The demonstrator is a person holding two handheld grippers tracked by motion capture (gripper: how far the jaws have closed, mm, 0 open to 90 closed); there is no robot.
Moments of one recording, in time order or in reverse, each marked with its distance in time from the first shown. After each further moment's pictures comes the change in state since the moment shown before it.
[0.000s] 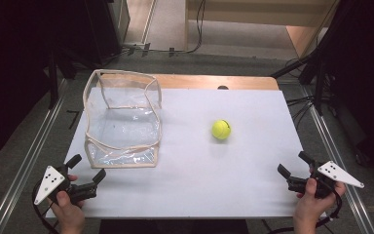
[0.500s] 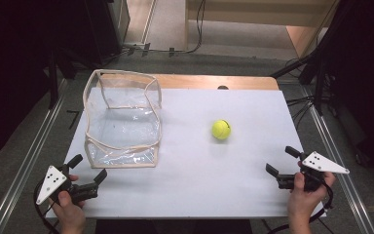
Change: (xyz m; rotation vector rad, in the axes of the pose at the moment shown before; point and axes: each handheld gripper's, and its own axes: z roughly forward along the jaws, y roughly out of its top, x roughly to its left) left arm -0.002 0.000 0.002 0.009 -0.001 0.018; right arm 0.022 0.025 0.024 0.123 0.119 -0.114
